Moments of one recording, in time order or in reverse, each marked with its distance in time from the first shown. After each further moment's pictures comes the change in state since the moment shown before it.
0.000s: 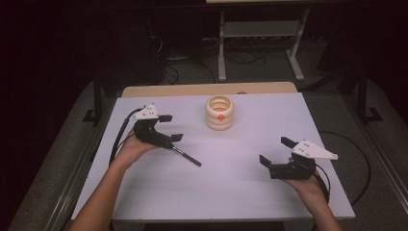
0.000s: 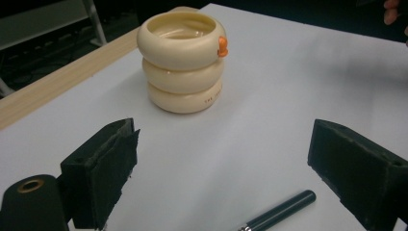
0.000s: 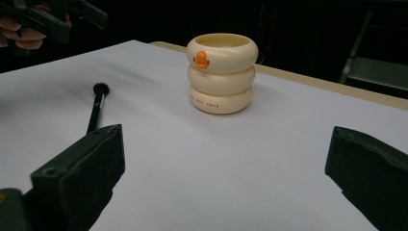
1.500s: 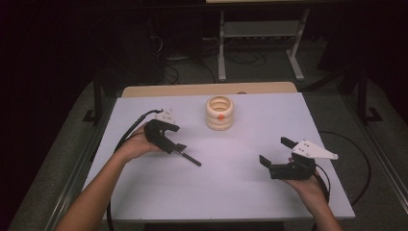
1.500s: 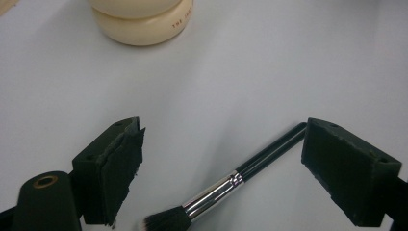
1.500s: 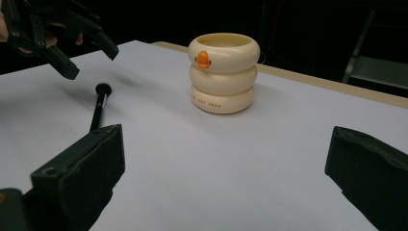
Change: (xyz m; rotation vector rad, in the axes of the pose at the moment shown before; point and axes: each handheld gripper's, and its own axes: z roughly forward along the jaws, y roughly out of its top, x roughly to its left) left arm -0.002 0.003 0.031 0.332 -0.106 0.079; right arm 0.000 0.000 0.000 -0.001 0.009 0.003
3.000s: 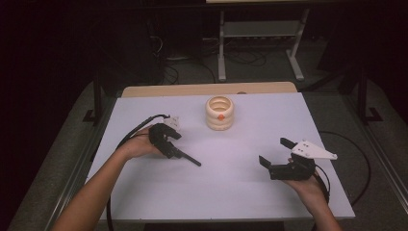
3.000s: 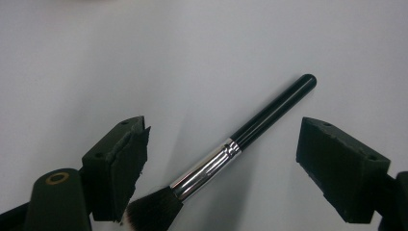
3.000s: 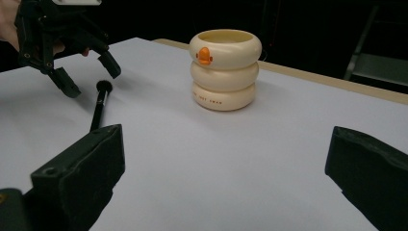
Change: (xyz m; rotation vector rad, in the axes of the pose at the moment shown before) left arm 0.004 -0.006 0.021 0.173 -0.080 0.065; right arm 0.000 -0.001 0.001 0.009 0.005 0.004
